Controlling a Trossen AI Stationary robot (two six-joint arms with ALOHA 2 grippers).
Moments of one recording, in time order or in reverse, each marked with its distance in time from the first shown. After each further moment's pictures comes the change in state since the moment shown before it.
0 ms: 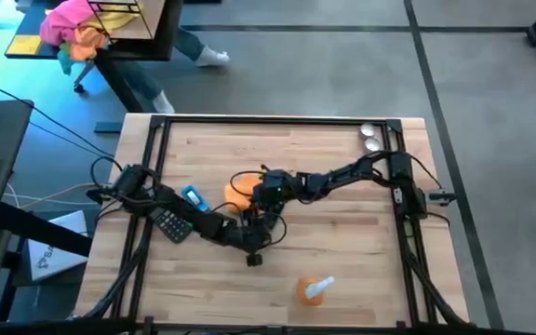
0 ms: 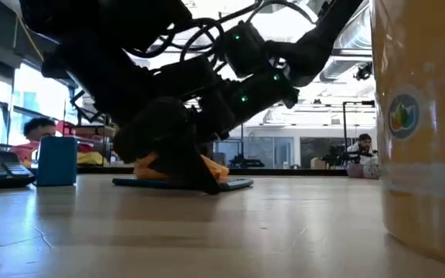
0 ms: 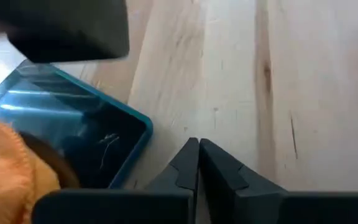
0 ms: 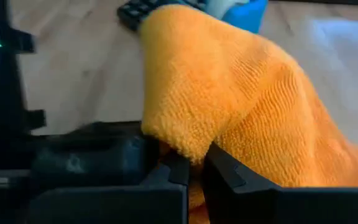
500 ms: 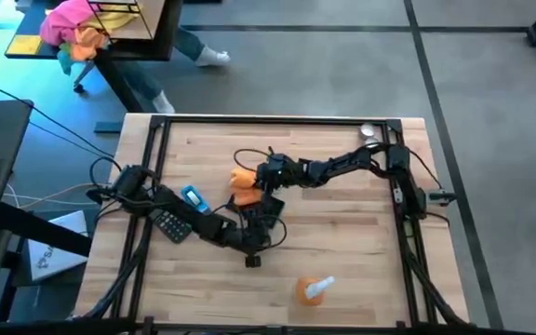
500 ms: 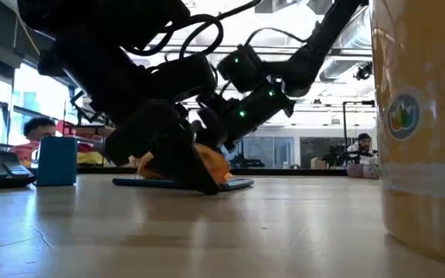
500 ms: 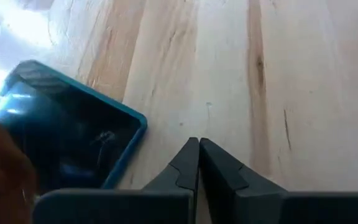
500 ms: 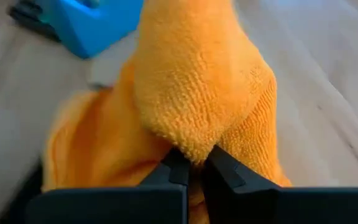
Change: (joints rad) left arm -0.025 -0.001 0.001 -0.044 -0.009 -0.005; right arm -0.135 0.010 -0.013 -0.076 0.044 0.105
